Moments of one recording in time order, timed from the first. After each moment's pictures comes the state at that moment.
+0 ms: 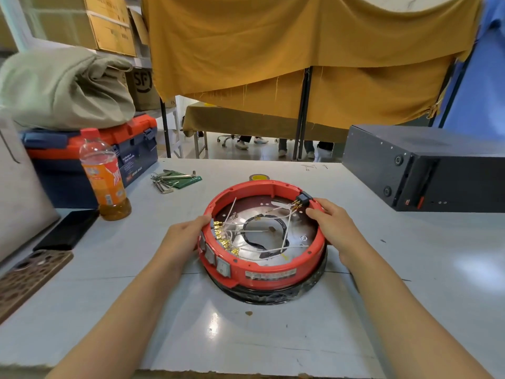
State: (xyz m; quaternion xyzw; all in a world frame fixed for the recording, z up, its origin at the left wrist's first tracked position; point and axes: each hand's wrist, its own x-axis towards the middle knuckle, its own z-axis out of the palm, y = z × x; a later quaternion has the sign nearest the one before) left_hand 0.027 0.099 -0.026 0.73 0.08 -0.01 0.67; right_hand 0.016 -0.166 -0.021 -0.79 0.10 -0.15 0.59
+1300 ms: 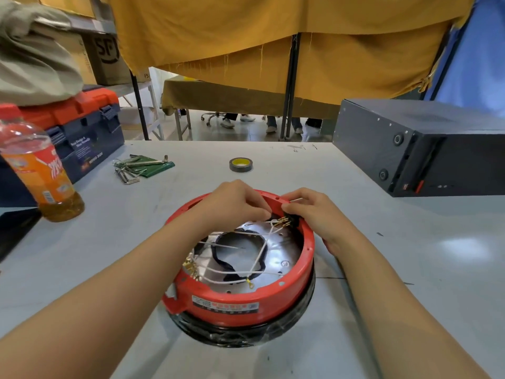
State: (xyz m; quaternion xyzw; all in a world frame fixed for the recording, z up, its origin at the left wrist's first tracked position) left_hand 0.076 0.001 0.018 0.90 -0.27 -0.06 0.34; right_hand 0.048 -0.181 -0.024 -0.78 0.06 -0.05 0.62
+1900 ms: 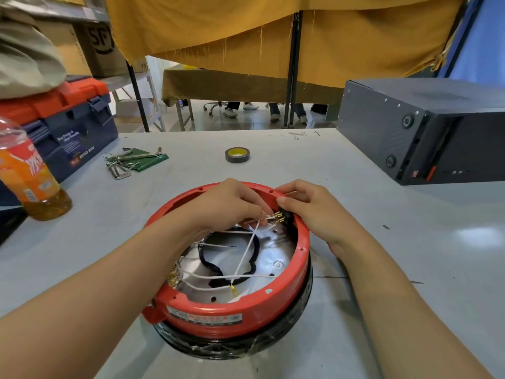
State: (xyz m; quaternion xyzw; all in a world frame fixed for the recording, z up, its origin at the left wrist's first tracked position) left_hand 0.083 -0.013 0.005 0.86 -0.22 -0.16 0.44; right_hand 0.045 -0.184 -0.027 -0.81 0.02 -0.04 0.59
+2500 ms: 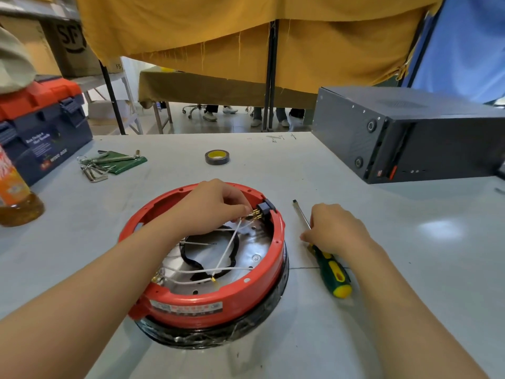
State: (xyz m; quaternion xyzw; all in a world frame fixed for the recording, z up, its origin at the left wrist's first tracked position) left_hand 0.077 -0.013 0.004 0.89 -0.29 -0.06 0.36; right_hand 0.008 -0.218 -0.022 -0.98 0.18 0.03 0.10
